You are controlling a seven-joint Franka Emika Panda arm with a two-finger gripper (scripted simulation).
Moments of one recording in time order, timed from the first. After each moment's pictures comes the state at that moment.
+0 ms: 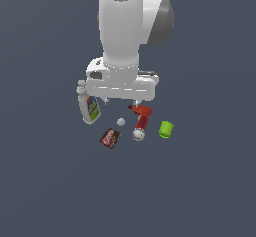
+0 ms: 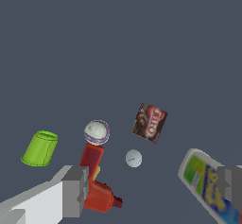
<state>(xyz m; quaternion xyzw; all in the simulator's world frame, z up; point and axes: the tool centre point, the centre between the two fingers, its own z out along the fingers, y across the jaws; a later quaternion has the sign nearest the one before) 0.016 -0.022 0.275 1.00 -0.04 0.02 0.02</state>
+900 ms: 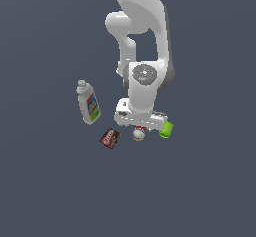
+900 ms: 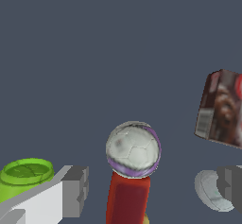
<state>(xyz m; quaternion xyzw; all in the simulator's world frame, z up) 0.009 0.044 0.106 0.99 -0.11 0.00 0.00</state>
